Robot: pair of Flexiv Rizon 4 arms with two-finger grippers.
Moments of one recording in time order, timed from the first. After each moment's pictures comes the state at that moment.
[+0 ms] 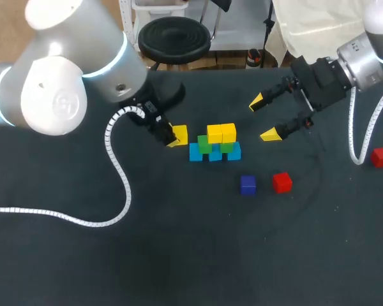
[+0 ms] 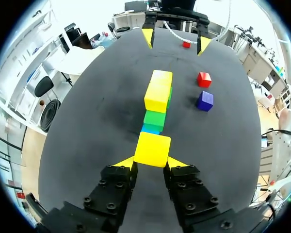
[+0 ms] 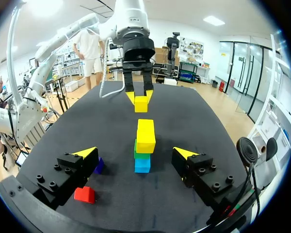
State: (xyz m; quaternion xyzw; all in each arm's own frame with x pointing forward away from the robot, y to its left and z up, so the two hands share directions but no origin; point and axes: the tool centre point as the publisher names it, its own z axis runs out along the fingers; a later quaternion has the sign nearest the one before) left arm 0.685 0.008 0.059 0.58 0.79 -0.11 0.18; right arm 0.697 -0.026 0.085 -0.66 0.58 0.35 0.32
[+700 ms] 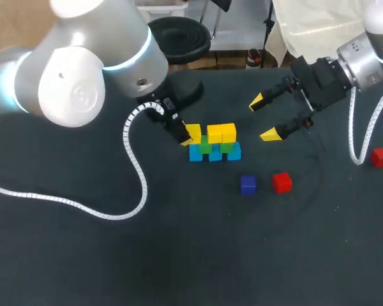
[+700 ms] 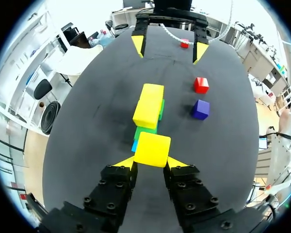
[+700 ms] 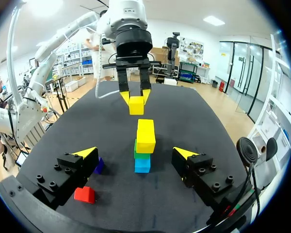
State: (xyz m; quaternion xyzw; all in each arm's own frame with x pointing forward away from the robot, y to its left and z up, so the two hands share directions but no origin) left arm 0.674 -0.020 0.071 0.59 0.79 -0.09 0.16; right arm 0.697 -0.026 0.085 -0.66 0.58 0.35 0.32
